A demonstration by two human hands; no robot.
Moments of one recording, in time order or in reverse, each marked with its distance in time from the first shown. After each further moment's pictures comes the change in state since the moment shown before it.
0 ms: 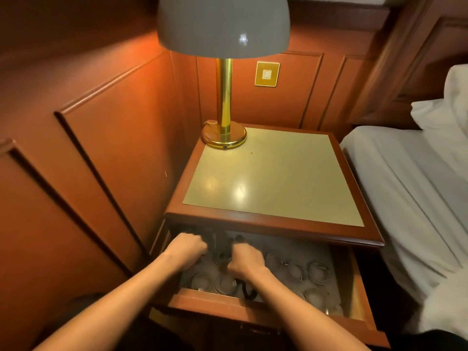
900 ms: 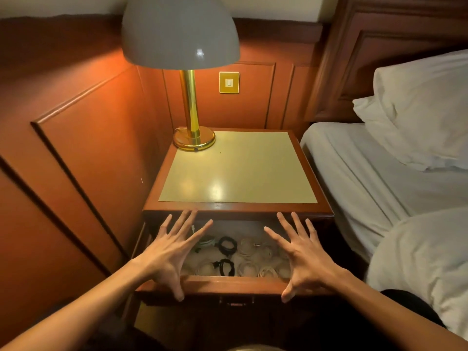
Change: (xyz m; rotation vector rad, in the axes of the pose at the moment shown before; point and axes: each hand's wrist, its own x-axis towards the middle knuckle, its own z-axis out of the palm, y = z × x) left_hand -0.072 0.044 -0.070 -0.266 0.104 0.069; right_hand -0.147 0.149 -0.051 -0.310 0.109 -0.075
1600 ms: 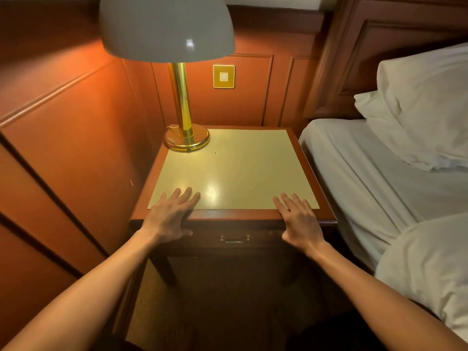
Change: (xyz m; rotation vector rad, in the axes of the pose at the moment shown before) left_hand 0.096 -0.058 -0.010 0.087 0.263 -0.124; right_hand 0.097 0.050 0.010 -0.042 0.305 0.180
